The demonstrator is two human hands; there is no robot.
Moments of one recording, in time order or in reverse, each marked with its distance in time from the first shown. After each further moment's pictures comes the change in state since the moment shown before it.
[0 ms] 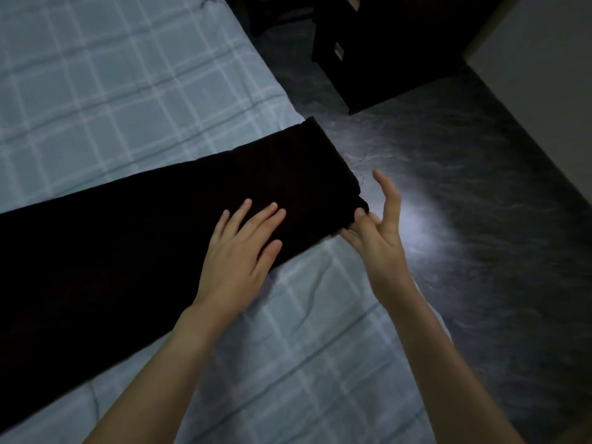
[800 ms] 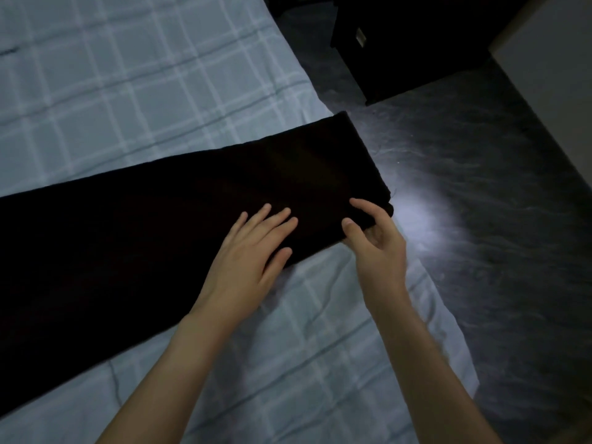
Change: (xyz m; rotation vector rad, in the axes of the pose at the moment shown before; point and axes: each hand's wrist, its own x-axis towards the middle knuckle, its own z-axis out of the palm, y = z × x) left_hand -0.022 -0.005 -0.015 -0.077 -0.060 0.035; right_hand -0.017 0.004 0.035 -0.183 0.215 0.153
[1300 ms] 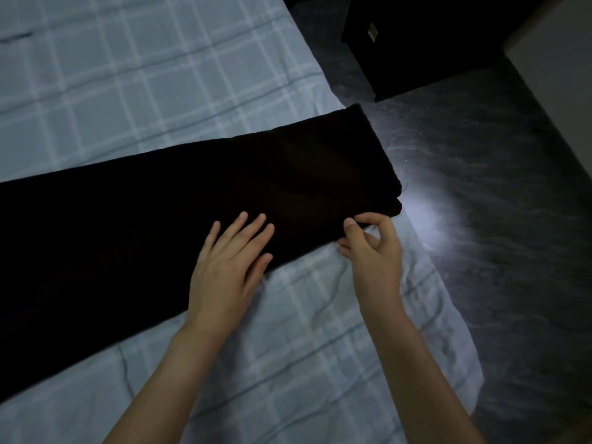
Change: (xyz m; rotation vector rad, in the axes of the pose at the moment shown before) left_hand -0.039 -0.017 0.008 0.077 0.164 -0.100; right_hand -0.020 0.004 0.015 -0.038 0.057 0.109
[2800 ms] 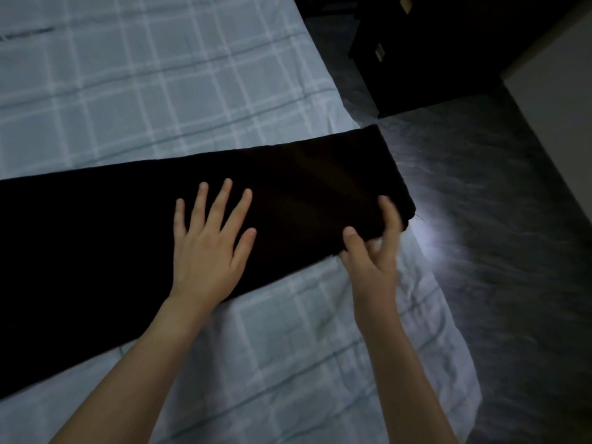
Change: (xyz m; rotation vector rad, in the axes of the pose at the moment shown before) left_hand 0.029 -0.045 -0.002 0.354 0.036 -0.129; right_hand -0.001 0.004 0.011 0.165 -0.149 -0.162
